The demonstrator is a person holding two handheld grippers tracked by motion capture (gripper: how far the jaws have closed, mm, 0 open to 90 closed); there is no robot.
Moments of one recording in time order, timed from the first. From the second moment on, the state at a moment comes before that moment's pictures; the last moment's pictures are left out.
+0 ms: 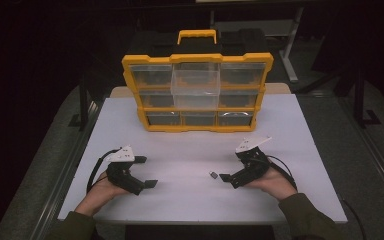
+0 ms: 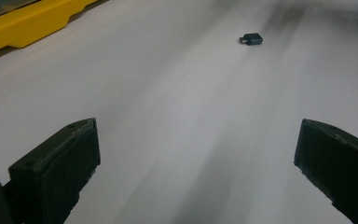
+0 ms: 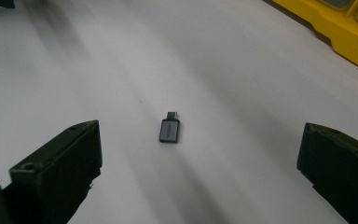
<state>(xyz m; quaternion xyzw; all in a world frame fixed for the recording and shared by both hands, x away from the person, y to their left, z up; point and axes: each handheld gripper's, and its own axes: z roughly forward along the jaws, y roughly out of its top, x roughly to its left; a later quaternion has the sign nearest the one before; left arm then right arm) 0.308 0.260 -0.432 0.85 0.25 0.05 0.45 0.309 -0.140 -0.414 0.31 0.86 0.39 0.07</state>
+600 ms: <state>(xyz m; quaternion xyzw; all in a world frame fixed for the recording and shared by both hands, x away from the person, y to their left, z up) 0.308 0.261 -0.432 0.85 0.25 0.05 0.45 0.319 -0.123 -0.412 0.30 0.86 0.40 0.07</state>
